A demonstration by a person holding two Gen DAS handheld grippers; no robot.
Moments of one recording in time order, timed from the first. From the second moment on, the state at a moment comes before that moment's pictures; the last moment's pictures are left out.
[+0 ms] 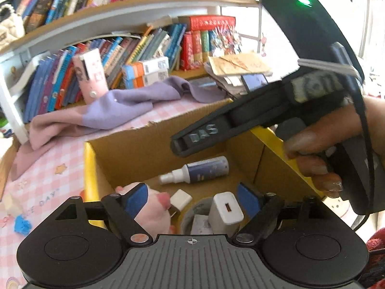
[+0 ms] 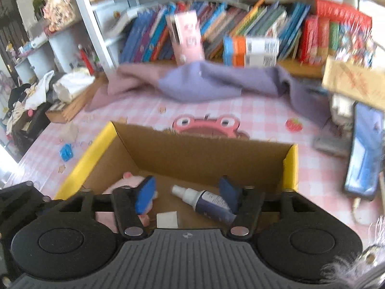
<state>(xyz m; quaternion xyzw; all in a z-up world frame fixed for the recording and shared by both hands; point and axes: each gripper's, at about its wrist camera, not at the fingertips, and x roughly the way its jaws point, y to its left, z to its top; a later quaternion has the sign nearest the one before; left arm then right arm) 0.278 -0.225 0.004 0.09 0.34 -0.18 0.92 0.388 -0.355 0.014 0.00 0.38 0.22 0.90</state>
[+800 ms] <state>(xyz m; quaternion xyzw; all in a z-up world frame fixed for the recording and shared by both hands) 0.186 -0.138 0.024 0.03 0.29 -0.14 0.95 0.220 -0.349 0.031 -0.02 0.27 0.09 0.96</state>
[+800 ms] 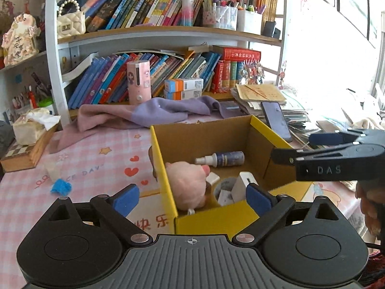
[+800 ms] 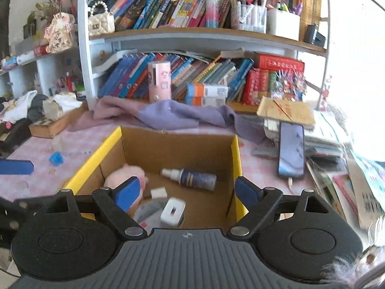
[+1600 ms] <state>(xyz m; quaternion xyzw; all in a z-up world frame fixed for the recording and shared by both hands) 0.073 -0.029 -0.006 0.02 0.34 -0.14 0.93 0.065 -0.240 0.012 -0.03 0.31 0.02 0.95</state>
